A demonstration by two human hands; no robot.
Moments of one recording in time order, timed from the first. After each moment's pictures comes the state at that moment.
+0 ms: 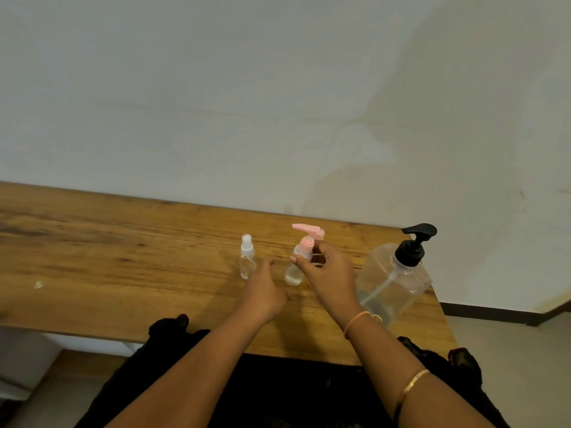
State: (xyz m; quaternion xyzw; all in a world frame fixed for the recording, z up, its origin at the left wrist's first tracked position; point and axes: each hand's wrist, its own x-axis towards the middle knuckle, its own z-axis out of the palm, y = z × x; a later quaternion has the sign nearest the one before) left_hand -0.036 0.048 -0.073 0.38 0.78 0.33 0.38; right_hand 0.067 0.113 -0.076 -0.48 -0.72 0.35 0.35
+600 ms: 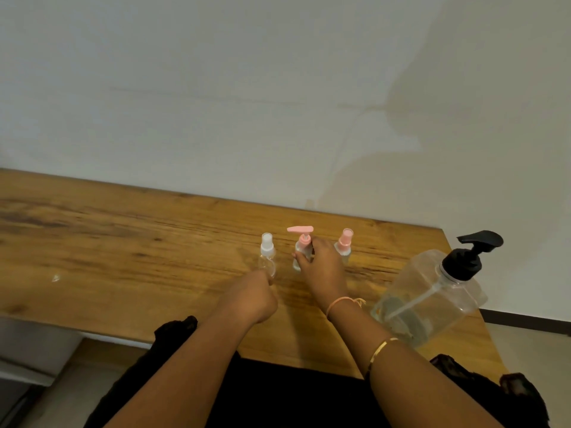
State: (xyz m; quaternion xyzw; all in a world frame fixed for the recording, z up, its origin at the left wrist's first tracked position) left_hand -0.084 0.045 -0.076 0.42 0.85 0.07 0.32; right_hand 0.009 0.145 -0.117 -0.51 -0.78 0.27 0.24
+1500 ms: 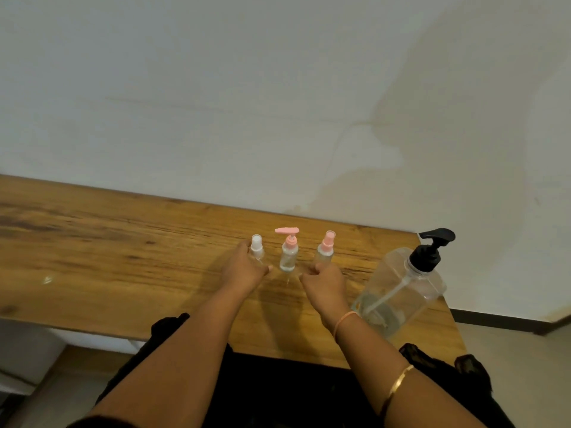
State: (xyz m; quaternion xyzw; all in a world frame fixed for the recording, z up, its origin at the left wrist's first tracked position) left_hand -0.085 0.066 -0.079 0.31 0.83 0.36 0.30; right_hand 0.040 0.107 -0.085 -0.61 -0.63 0.42 0.22
